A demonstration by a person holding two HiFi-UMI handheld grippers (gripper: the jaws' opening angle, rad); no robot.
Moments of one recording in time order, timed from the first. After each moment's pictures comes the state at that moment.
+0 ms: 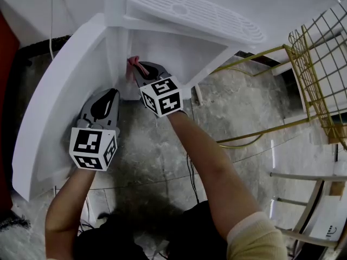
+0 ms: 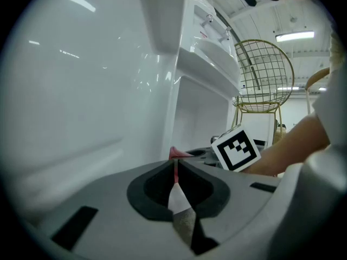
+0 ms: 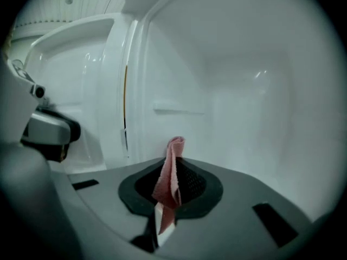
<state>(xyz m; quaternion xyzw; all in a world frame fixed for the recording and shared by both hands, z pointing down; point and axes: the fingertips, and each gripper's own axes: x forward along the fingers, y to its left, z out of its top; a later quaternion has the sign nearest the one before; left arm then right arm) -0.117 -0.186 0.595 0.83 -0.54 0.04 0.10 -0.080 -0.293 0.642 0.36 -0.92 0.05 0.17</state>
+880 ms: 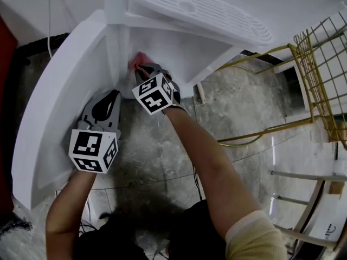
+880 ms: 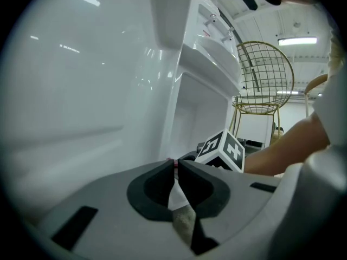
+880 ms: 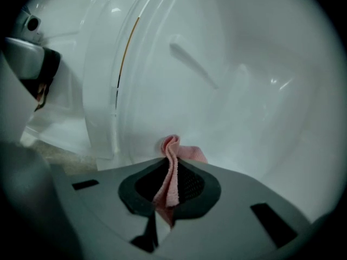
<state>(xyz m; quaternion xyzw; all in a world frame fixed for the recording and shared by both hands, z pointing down) -0.115 -0.185 0.604 0.84 -0.53 0.04 0.12 -0.072 -0.307 0.704 0.37 -0.85 -0.05 0.37</state>
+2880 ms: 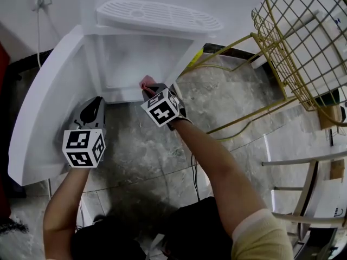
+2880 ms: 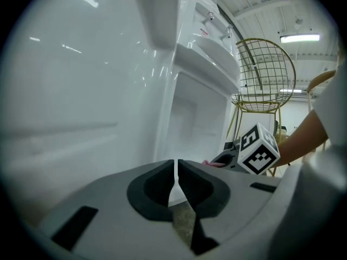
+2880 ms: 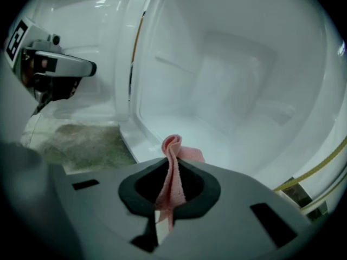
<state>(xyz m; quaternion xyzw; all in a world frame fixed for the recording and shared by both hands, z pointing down) -0.110 -0.181 0.609 0.83 -0.54 0.05 0.13 0.034 -0.251 0.700 0.39 -0.82 0.02 0.42</state>
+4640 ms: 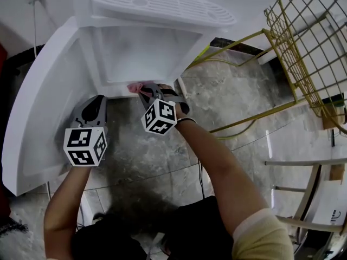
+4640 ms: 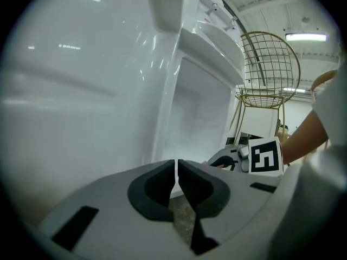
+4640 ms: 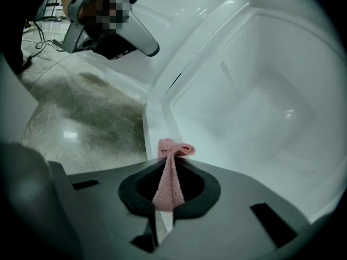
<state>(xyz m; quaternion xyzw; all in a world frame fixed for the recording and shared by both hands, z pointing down) -0.105 -0.180 0.637 0.82 -0.54 0.07 0.15 0.009 -0.232 0.730 0.26 -0.81 -0.22 0.48</state>
